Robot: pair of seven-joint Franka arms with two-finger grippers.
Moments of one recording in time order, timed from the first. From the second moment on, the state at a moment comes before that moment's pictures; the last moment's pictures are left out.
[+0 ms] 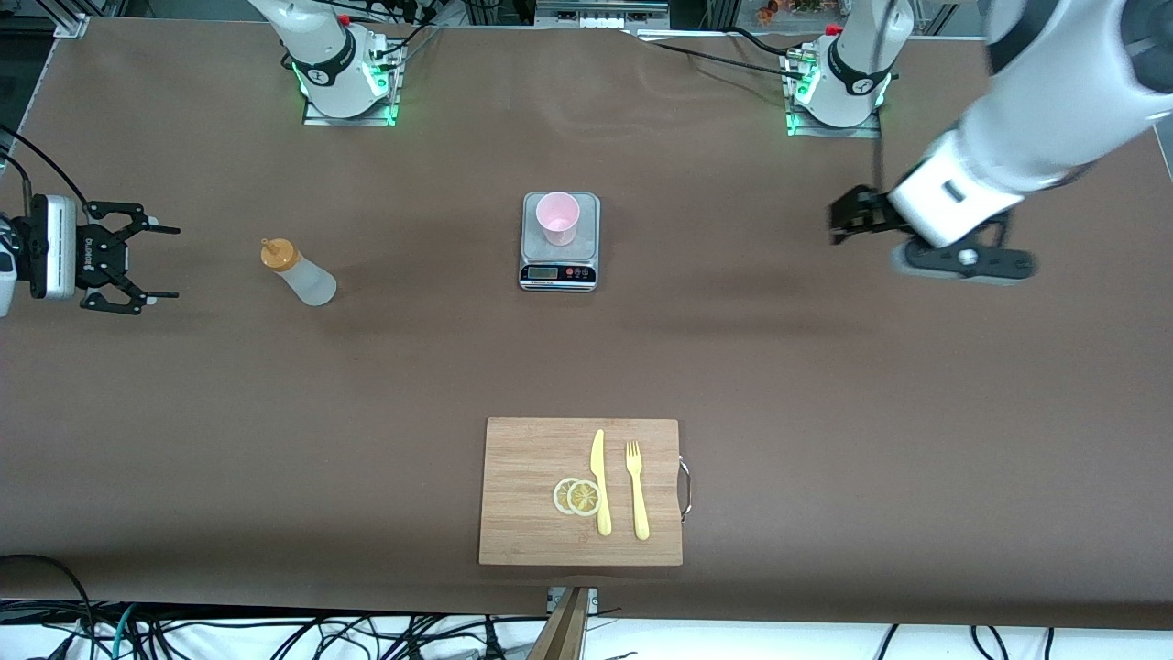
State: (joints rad) left arm -0.24 0.13 0.01 -1.46 -0.06 1.49 -0.13; right arm -0.33 0.36 -0.10 -1.74 0.52 1.48 -2.08
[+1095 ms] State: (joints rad) left arm -0.13 0.15 0.09 -1.44 -0.05 1.45 0.09; right arm -0.39 0.77 -0.08 -1.78 0.85 1.41 -2.71
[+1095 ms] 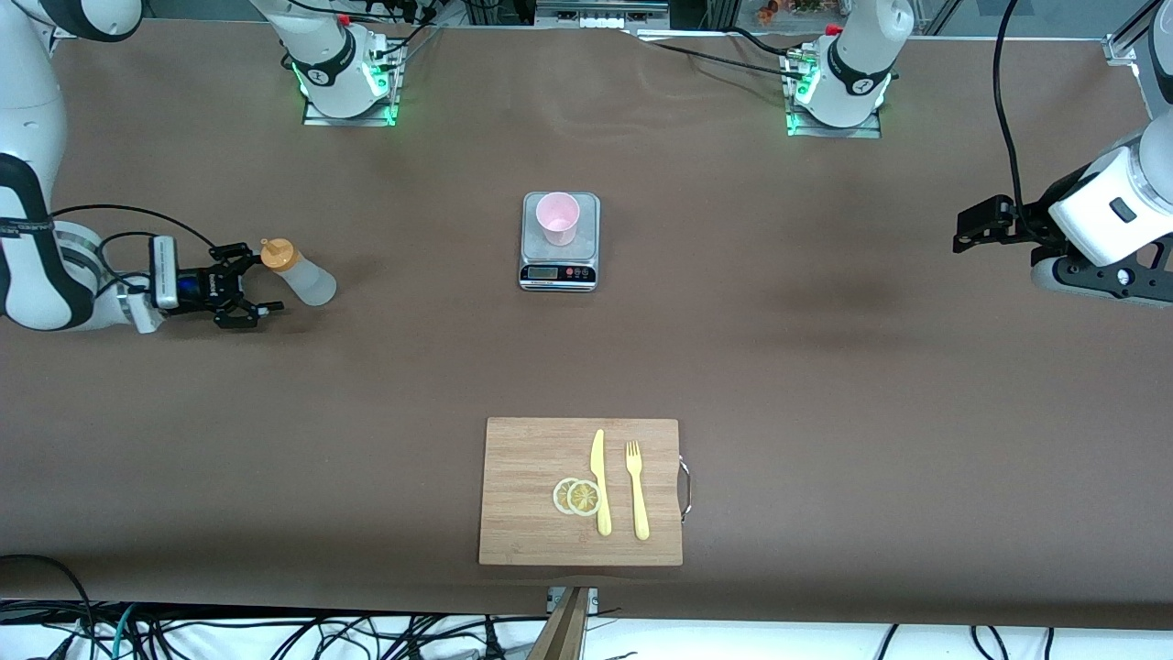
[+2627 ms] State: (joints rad) left arm -0.14 0.19 0.08 -1.41 -0.05 1.46 0.09; right arm -0.34 0.78 -0.01 -1.91 0.95 1.43 -2.73
